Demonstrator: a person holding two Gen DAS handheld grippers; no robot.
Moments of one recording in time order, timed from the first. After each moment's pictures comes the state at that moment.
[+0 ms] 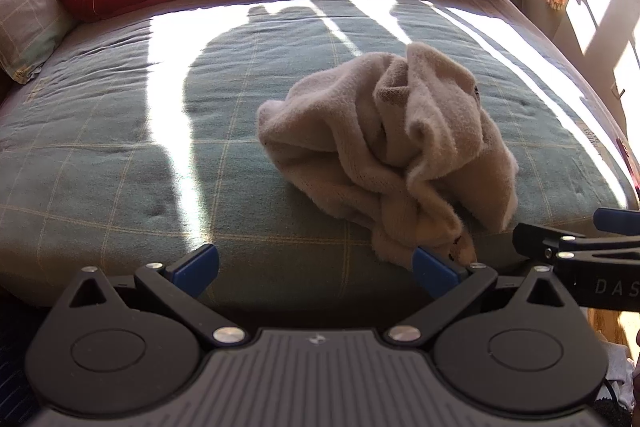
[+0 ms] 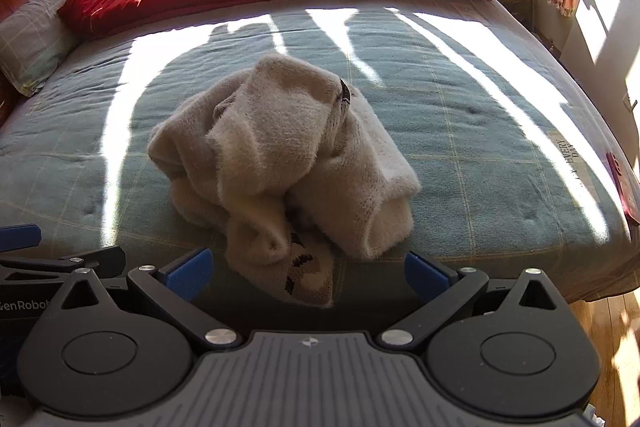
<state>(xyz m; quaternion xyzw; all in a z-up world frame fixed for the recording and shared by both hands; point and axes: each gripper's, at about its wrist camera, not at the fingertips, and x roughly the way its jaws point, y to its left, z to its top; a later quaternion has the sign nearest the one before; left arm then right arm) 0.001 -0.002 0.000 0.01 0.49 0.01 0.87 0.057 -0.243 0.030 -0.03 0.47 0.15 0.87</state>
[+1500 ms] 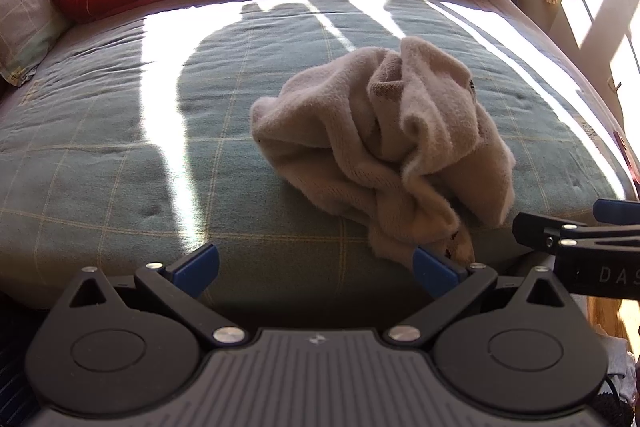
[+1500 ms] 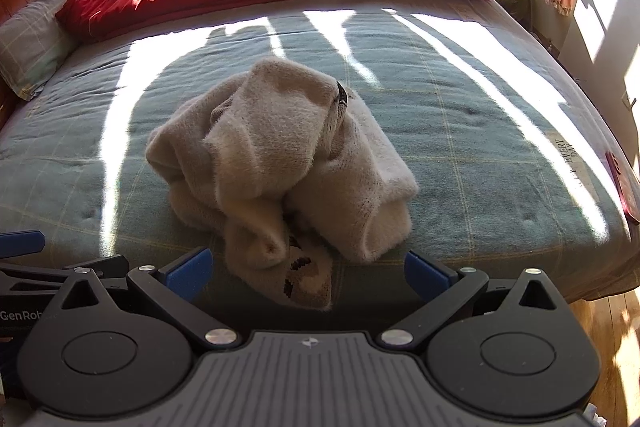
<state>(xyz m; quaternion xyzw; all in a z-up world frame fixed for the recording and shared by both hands) 0.001 -0.002 -0.004 0.00 0.49 0.00 0.87 0.058 -0.245 0.030 -0.03 0.46 0.15 0.87</state>
